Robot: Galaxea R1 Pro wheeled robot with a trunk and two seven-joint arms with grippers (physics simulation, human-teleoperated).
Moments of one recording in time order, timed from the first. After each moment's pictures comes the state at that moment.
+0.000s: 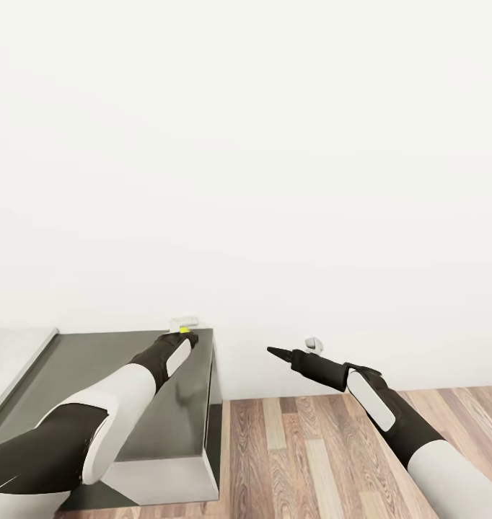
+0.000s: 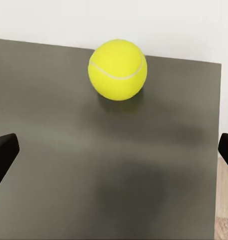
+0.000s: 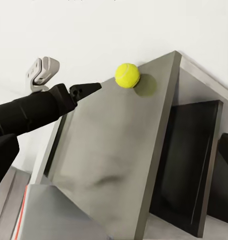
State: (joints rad) left arm -1.05 -0.11 -0.14 -0.22 0.27 0.26 0.40; right arm -0.65 -0.20 0.39 -0.89 -0.94 0.52 0.56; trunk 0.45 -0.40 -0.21
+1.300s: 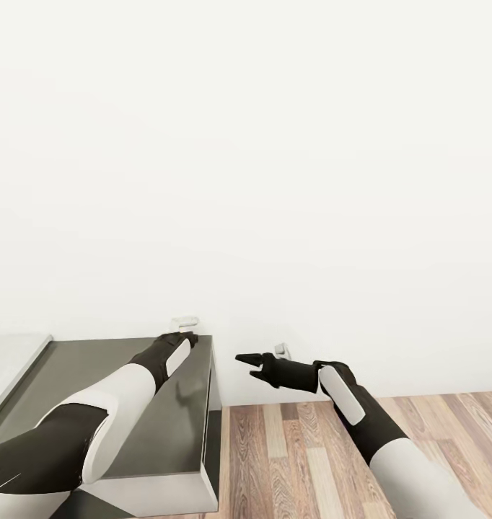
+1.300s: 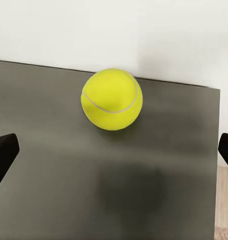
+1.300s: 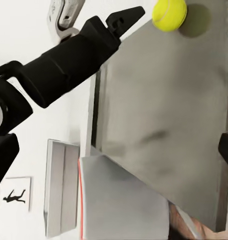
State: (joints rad) left arm -1.05 -0.11 -0.14 -0.23 0.27 0.25 0.40; right arm -0.65 -0.02 0.29 -0.91 -0.97 0.85 0.44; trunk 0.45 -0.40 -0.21
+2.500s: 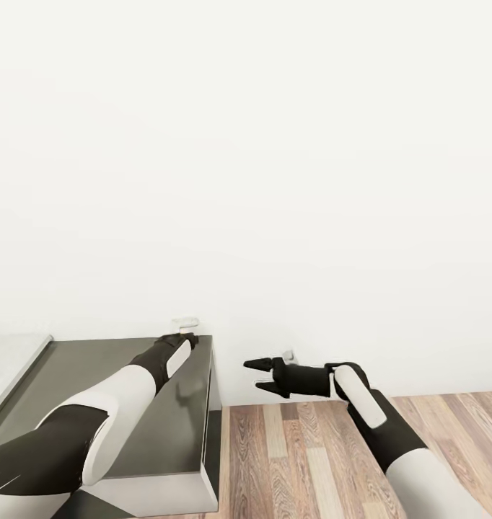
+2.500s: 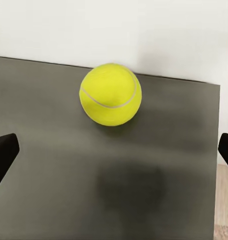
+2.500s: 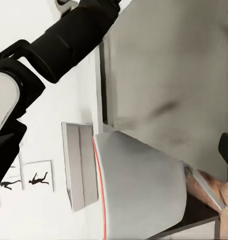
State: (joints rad) left arm -1.05 -0.11 -0.14 -0.23 0.27 0.25 0.40; right arm -0.61 -0.08 0.27 -1.02 -1.17 1.05 0.28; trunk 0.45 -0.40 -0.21
